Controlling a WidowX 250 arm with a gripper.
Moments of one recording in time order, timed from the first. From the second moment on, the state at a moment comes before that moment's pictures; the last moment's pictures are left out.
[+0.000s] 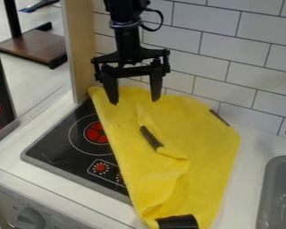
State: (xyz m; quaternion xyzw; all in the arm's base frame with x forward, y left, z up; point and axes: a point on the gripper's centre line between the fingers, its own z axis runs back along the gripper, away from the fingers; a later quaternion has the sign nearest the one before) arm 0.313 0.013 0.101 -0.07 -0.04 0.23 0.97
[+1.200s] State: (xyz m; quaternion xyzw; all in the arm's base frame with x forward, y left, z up) arm 0.267 -0.119 0.082 -0.04 0.00 -0.04 1.00
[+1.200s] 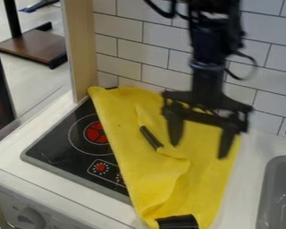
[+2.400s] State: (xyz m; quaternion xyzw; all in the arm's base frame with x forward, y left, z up) arm 0.201 -0.152 0.042 0.02 0.03 -0.23 0.97
